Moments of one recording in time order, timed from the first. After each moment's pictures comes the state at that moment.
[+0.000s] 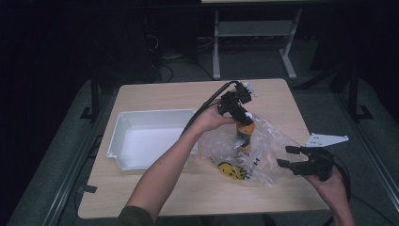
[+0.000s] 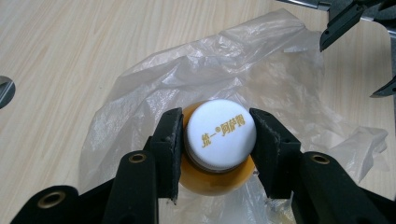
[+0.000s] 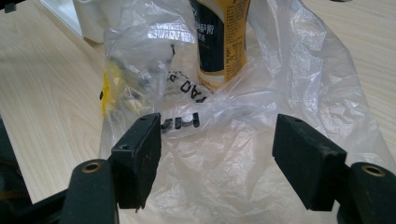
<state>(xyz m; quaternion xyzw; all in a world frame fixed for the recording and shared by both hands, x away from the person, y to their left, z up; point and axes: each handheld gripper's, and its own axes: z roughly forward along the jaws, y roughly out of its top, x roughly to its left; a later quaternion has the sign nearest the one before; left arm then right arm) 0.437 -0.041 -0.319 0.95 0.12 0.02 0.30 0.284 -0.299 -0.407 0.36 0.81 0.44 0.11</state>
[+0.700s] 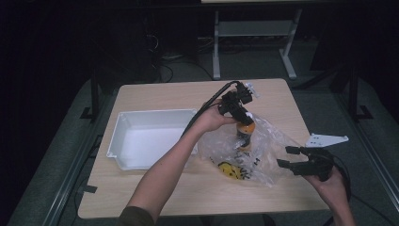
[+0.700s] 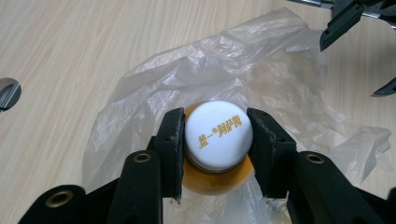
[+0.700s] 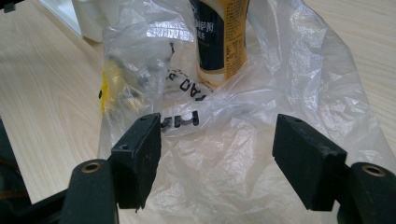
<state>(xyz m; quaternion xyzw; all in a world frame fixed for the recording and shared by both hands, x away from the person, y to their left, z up) 0.435 -0.043 -0.317 0.95 0.13 0.03 0.30 0.284 -0.299 -0.408 0.36 0.81 0.44 0.11</state>
